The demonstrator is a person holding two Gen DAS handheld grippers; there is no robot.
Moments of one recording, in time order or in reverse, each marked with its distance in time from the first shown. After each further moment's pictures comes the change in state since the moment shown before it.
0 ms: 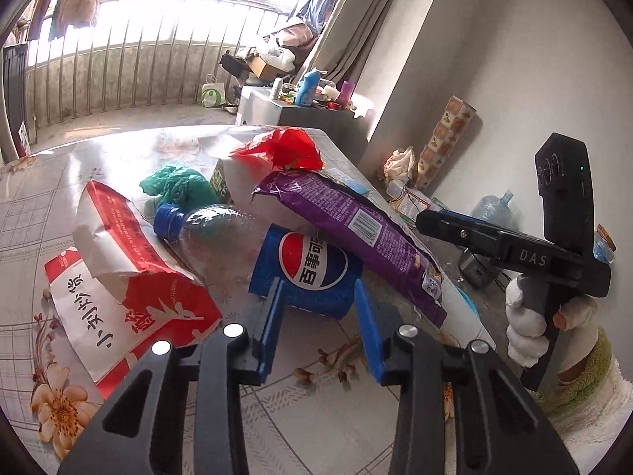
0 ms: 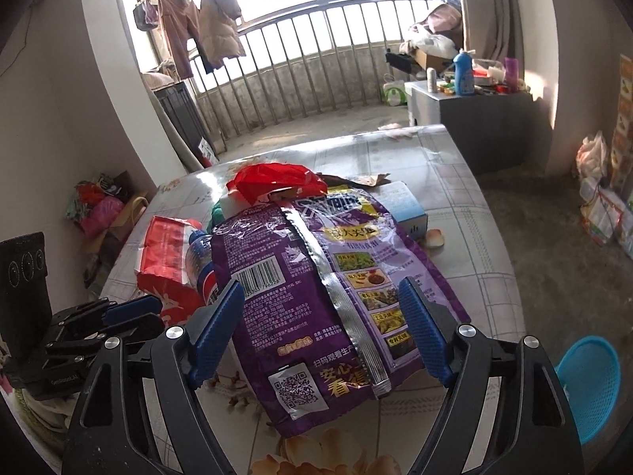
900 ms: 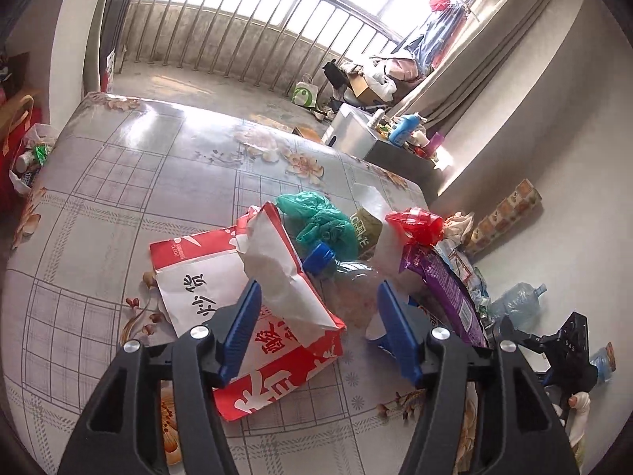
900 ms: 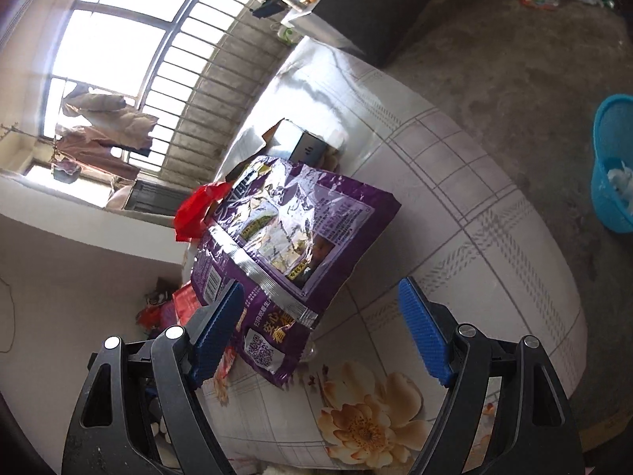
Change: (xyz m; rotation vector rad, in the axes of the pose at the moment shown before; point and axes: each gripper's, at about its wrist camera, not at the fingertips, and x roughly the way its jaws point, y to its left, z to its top) left arm -0.037 0.111 0.029 -0.393 -0.036 0.120; right arm 0.002 -0.110 -0.044 0.771 0.208 0.170
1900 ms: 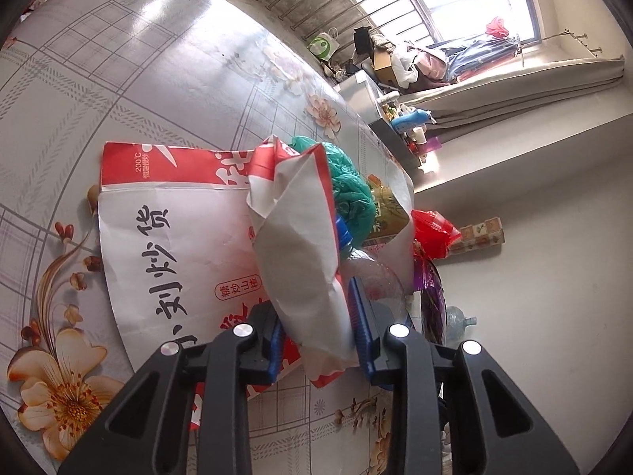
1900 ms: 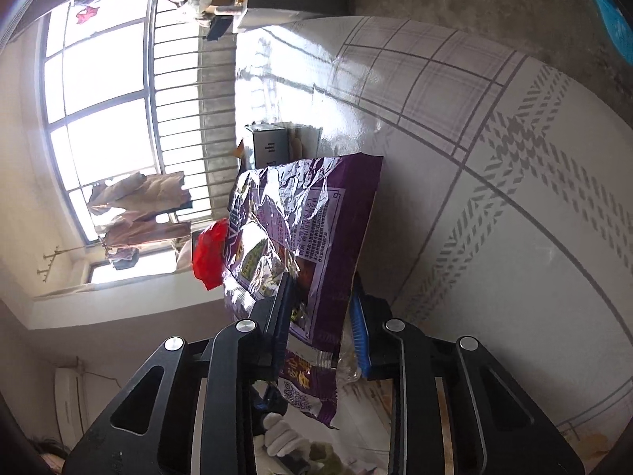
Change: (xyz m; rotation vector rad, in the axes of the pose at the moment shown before) left arm 0.047 0.052 -0.005 -0.319 0.161 -0.196; right arm 0.038 -0.048 0.001 0.406 0.086 0.304
